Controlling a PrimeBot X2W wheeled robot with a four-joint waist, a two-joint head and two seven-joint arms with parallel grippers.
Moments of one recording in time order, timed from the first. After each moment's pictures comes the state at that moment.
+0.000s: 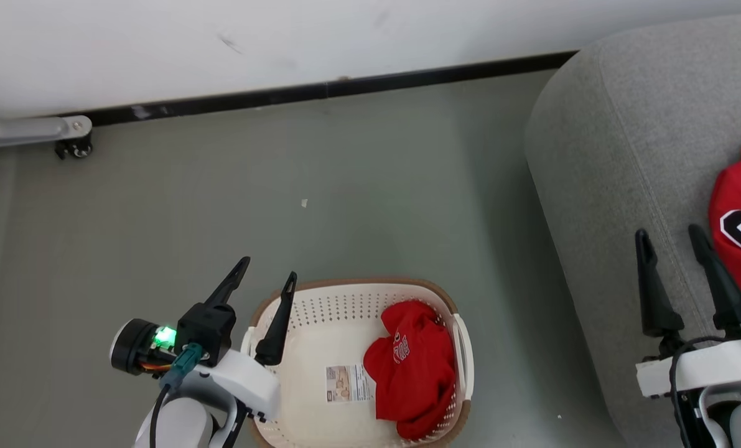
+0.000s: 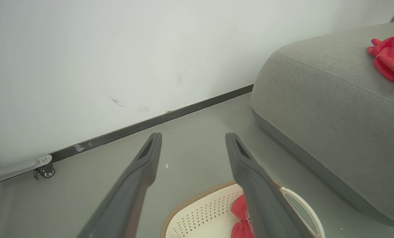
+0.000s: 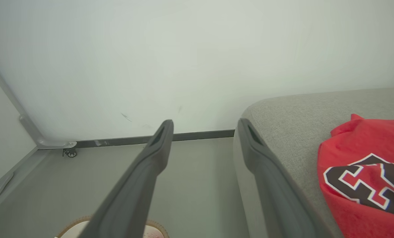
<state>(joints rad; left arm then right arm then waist) -0.28 0.13 -0.39 0.23 -0.26 0.05 -0.17 -0.02 -0.04 -0.15 -0.13 0.07 0.13 -0.19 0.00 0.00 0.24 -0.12</state>
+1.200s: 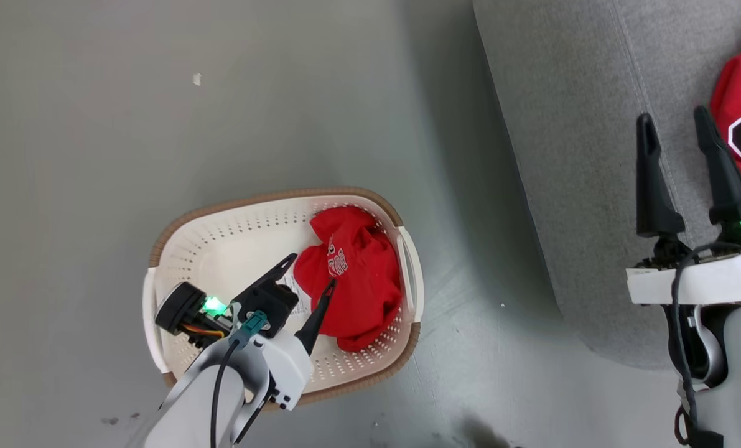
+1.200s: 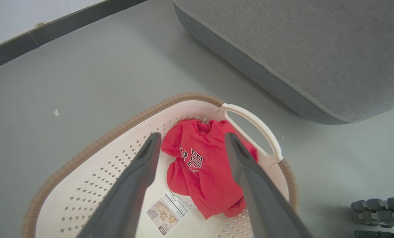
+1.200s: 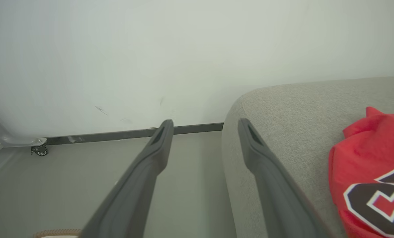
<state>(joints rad) -0.46 0.10 -0.55 0.45 -0.17 -0.04 -0.10 -0.28 -0.04 -0.10 -0.12 0.14 0.13 -0.24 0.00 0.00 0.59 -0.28</state>
